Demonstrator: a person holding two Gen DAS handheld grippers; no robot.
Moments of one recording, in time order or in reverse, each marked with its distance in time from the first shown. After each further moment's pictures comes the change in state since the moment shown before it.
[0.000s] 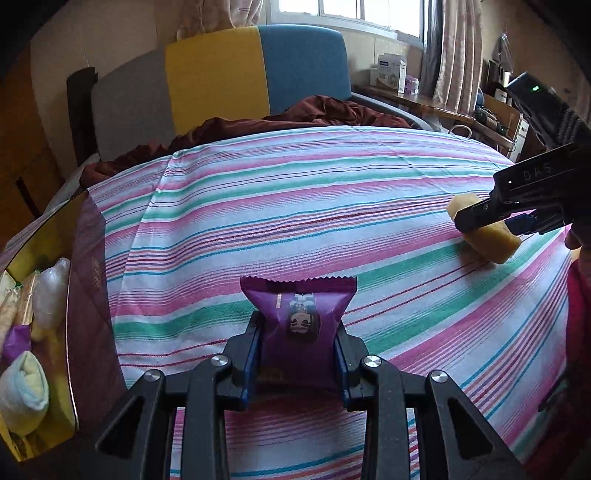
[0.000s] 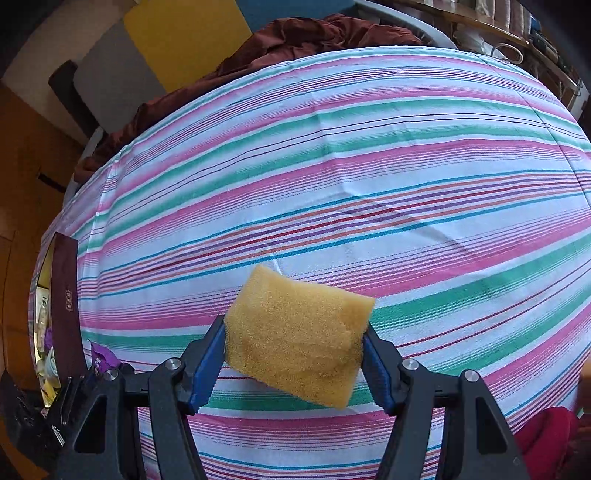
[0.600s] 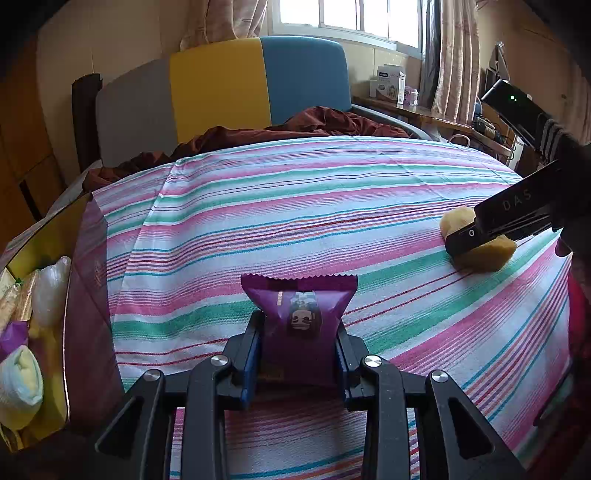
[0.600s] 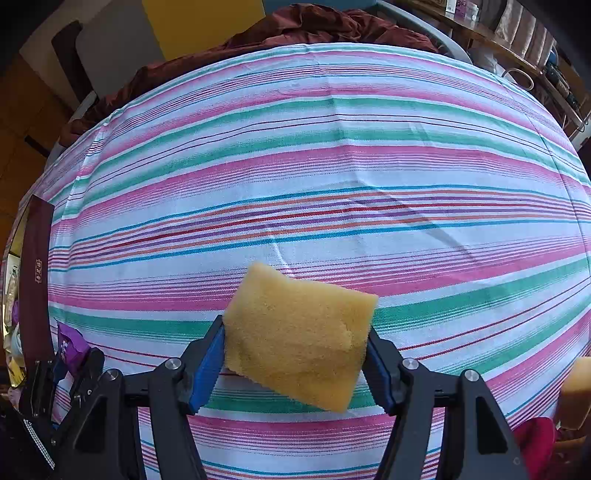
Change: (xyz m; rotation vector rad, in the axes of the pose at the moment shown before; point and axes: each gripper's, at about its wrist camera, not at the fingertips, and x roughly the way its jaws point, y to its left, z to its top) left arm 0.004 0.000 -0.002 -0.011 -0.042 -0.006; right arm 0.016 0.015 -0.002 -0.096 0.043 -0.117
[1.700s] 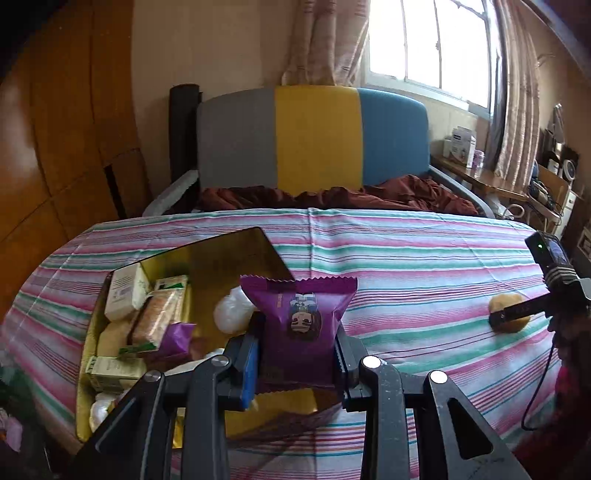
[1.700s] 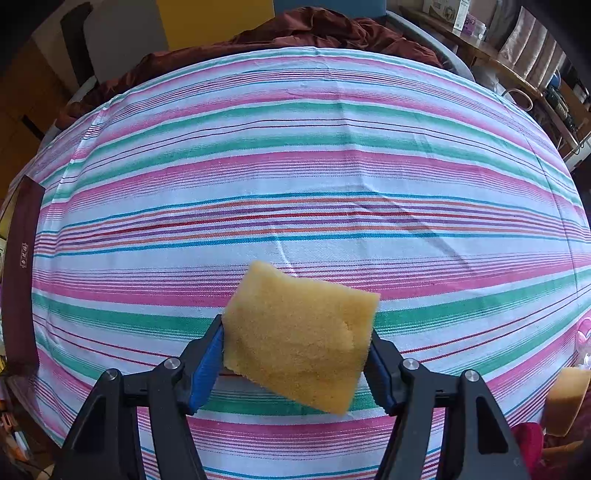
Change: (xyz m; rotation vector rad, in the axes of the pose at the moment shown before) left arm -0.136 0.125 0.007 -0.202 -0.135 0.223; right arm 0.003 -0.012 0.000 -0.066 -0.015 -0.084
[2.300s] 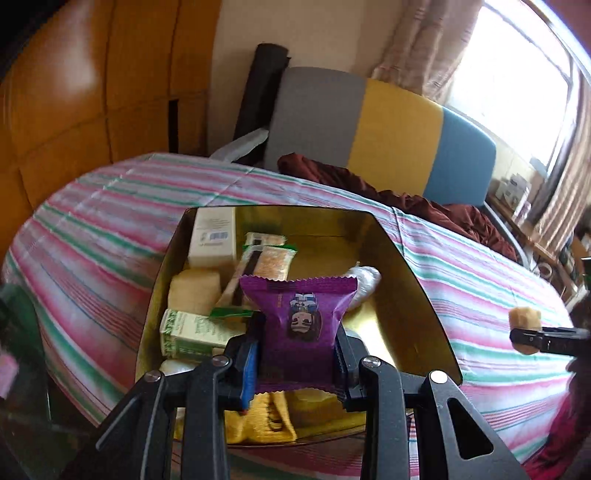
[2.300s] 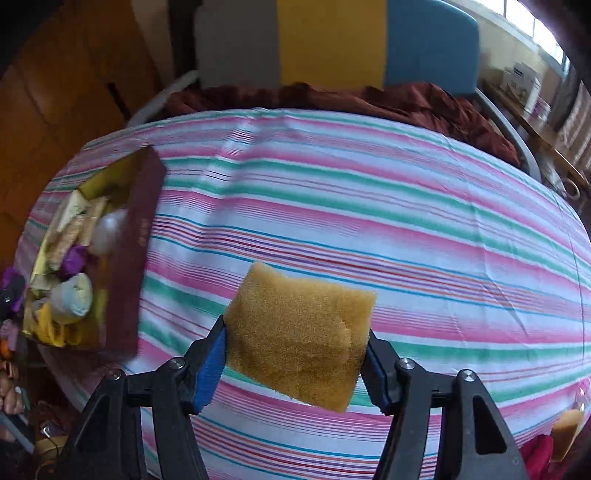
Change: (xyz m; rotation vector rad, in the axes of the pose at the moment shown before) left arm 0.008 0.130 -0.023 -0.305 0.087 0.045; right arm -0.075 0.129 -0.016 -0.267 -0.175 0.171
